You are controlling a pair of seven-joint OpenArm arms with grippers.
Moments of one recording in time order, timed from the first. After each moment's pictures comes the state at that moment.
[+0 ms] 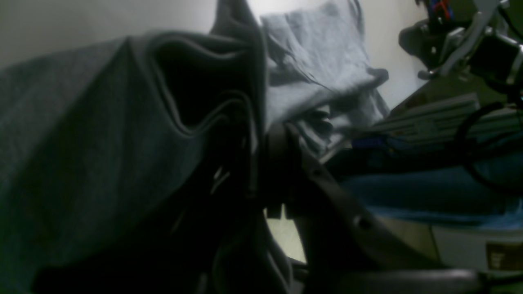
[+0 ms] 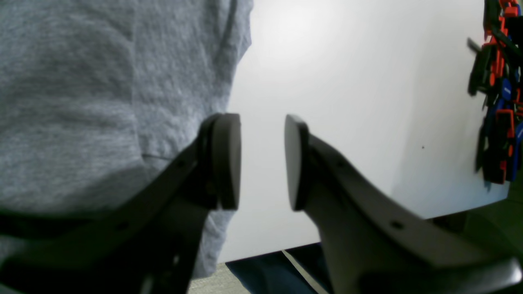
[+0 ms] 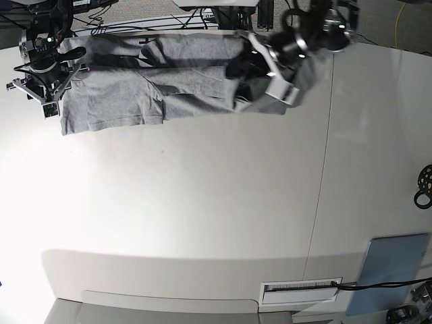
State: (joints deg) left arm 30.5 -7.1 6.9 121.2 -42.3 -18.1 53.8; right arm -33.1 26.3 19.6 117.0 1.4 8.1 -51.9
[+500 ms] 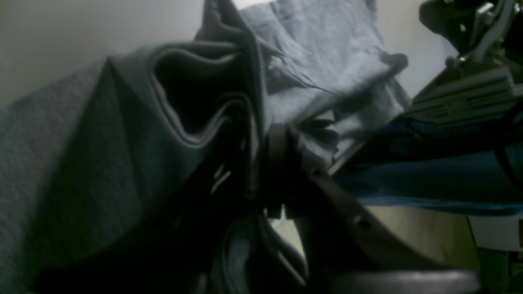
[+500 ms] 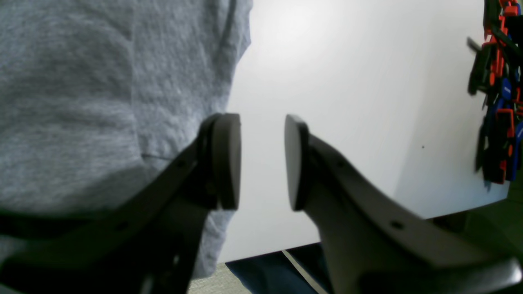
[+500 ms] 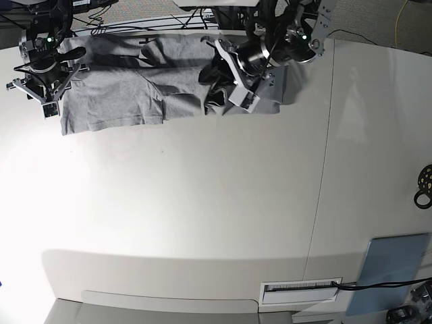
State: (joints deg) left arm 22.6 -7.3 20.2 117.1 -32.6 -10.4 50.3; right arm -33.1 26.3 19.6 117.0 1.4 8.1 -52.0
